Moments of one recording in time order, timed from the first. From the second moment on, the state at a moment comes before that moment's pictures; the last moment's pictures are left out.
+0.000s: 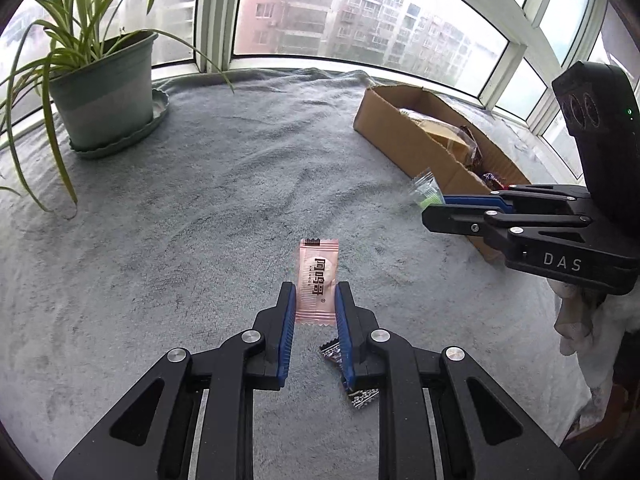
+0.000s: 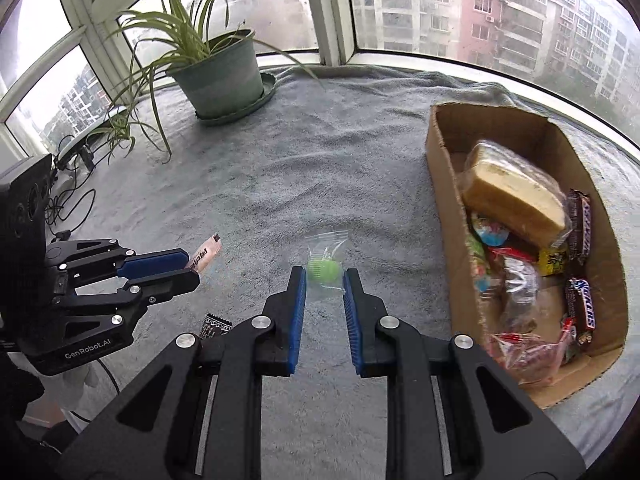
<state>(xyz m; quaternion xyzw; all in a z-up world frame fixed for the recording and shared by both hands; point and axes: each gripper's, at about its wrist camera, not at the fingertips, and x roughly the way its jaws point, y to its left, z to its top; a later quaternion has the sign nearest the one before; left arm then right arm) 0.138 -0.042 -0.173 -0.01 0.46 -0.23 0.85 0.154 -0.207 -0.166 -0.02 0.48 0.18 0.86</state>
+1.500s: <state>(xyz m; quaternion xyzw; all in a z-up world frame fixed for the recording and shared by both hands) 0.256 -0.214 -0.141 0.04 0.43 -0.30 0.85 0.157 -0.377 -0.160 0.03 0.48 0.01 0.88</state>
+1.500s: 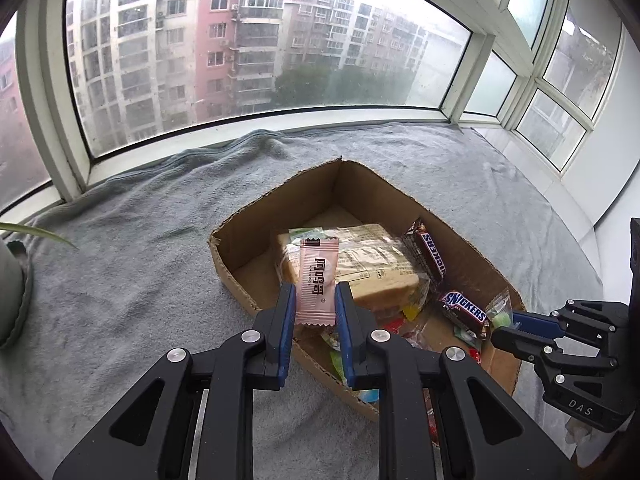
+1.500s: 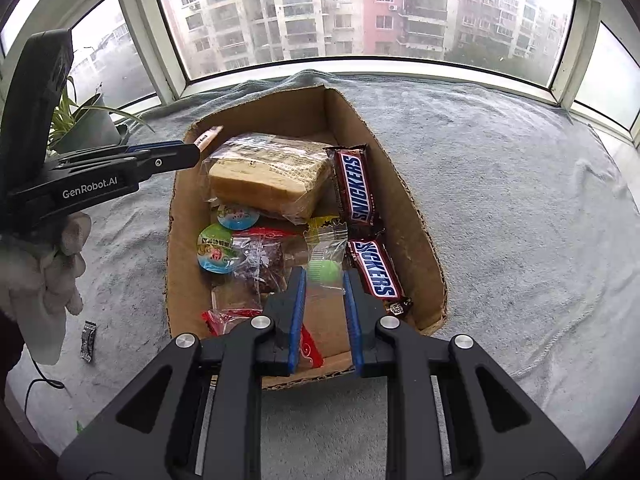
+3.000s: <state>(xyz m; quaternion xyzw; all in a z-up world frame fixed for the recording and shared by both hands) 0.179 -0.172 -0.067 0.06 0.36 -0.31 0.88 0.094 -0.318 -0.090 0.01 0.41 0.09 0.91</state>
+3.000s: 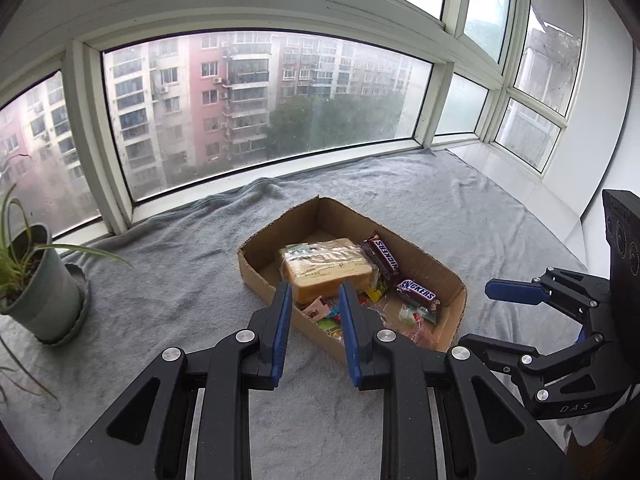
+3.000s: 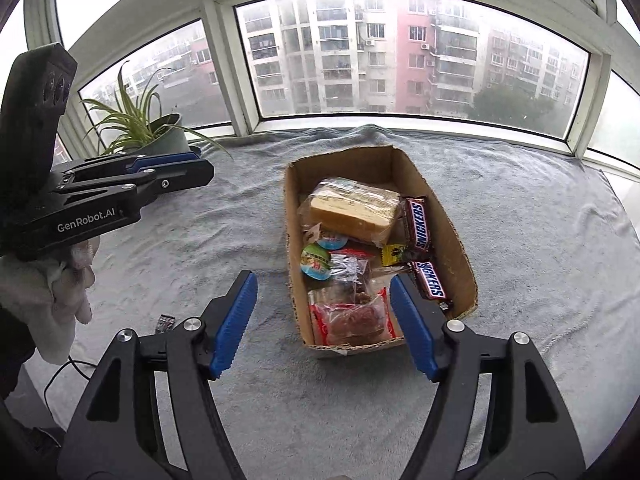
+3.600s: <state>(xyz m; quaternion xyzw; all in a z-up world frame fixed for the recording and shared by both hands) 0.145 -0.011 -0.100 -0.01 0.42 -0.19 0.89 0.045 -0.203 -0.123 -0.10 0.42 0.24 0.87</state>
